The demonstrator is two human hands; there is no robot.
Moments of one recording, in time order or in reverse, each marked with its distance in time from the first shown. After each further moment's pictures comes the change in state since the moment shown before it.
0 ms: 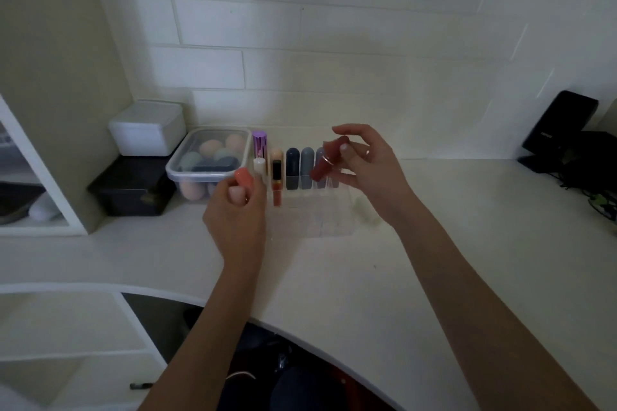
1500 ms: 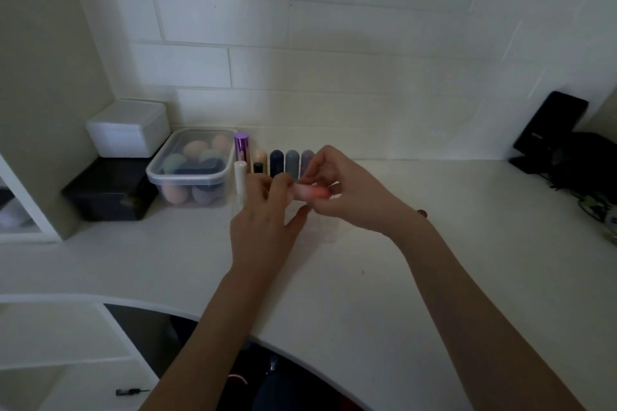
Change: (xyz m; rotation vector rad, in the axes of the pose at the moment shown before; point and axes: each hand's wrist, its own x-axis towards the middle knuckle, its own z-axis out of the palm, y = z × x) left_hand -0.020 0.000 0.020 0.451 -0.328 0.684; right_hand -0.012 0.000 -0.005 -0.514 -0.317 -0.030
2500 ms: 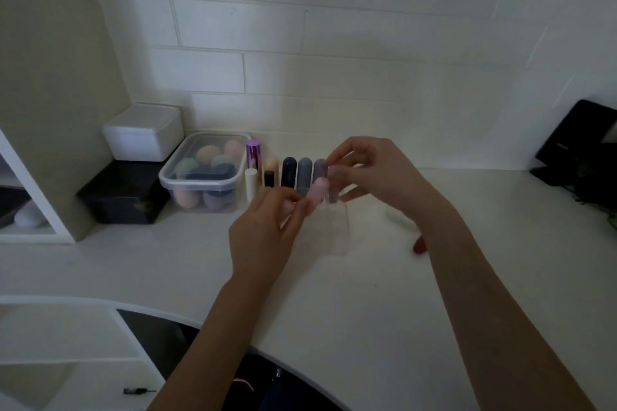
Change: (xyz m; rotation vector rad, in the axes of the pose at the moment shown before) left_hand 0.003 -0.008 -0.007 -0.159 0.049 -0.093; right_hand 0.024 -0.006 -0.020 0.260 0.080 0.107
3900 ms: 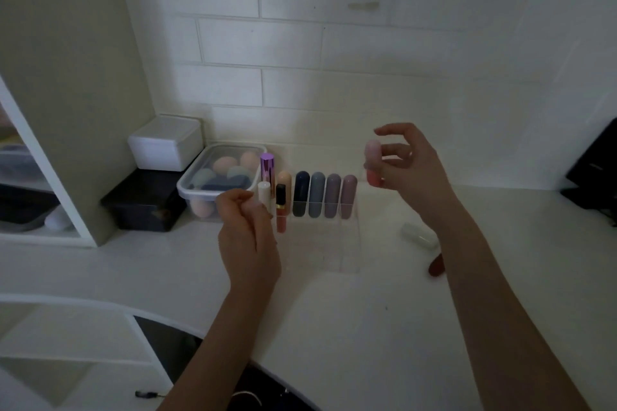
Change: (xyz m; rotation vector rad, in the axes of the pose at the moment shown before) left_hand 0.001 -0.004 -0.007 -0.261 0.334 -0.266; right_hand 0.017 0.015 -0.027 0.131 0.244 -0.139
